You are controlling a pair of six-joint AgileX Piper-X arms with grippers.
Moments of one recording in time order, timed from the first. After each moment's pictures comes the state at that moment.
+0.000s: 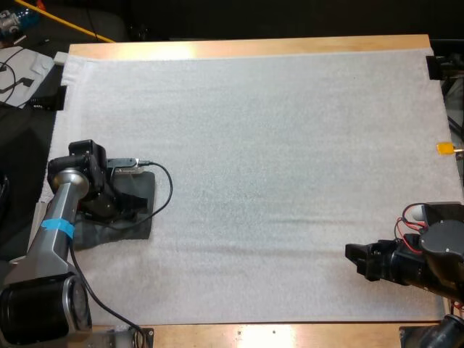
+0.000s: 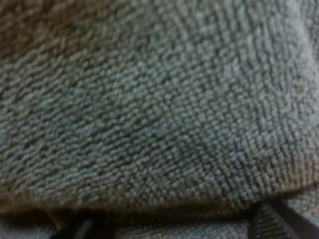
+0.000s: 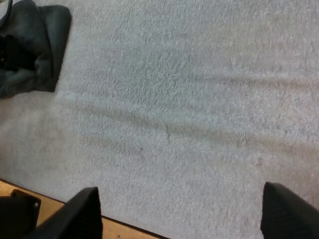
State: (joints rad) left arm 0.18 1.59 -0.92 1.00 0.03 -1.63; right arm 0.73 0.65 -0.93 1.20 -0.09 -1.20
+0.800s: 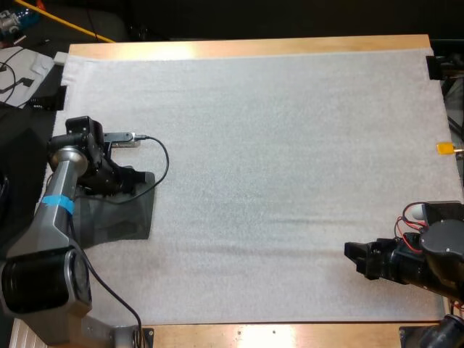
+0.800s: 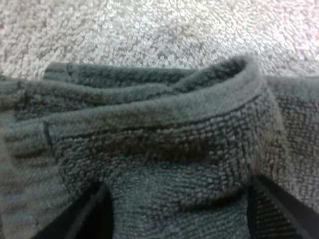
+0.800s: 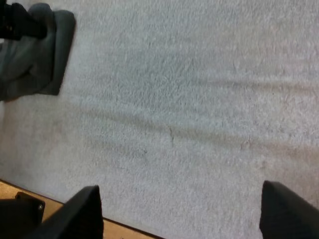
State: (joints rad) left arm 0.18 1.70 -1.09 0.94 0.05 -1.63; right arm 0.73 0.65 -0.93 1.18 -0.09 -1.19
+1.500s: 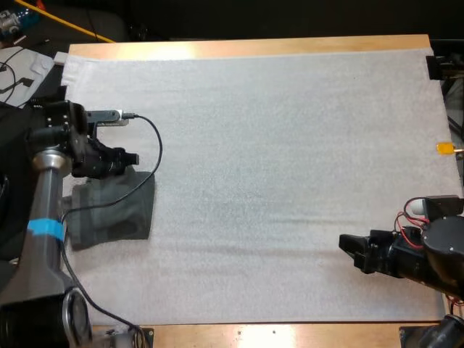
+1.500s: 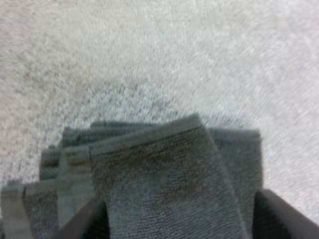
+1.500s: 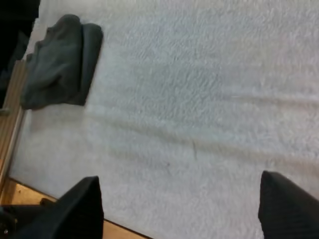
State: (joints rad) left arm 0.18 1.56 -1.17 1.00 0.08 -1.64; right arm 0.73 0.65 -0.93 1.12 -0.09 -1.19
